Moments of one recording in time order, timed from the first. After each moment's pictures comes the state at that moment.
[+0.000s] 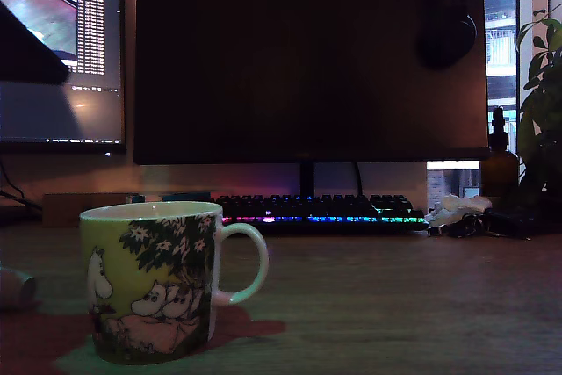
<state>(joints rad) -0.56 0.48 0.34 -0.20 0.20 -0.15</state>
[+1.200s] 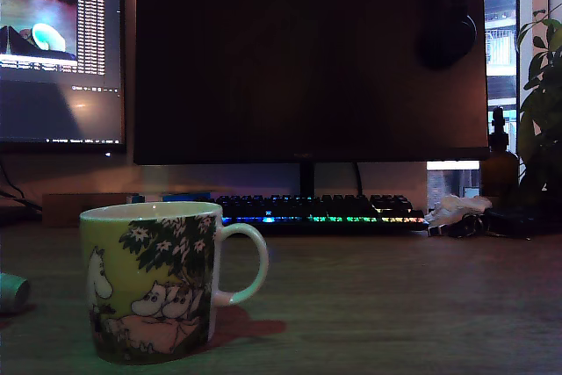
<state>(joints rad) -0.66 0.23 0.34 -0.56 -0.20 -0.58</state>
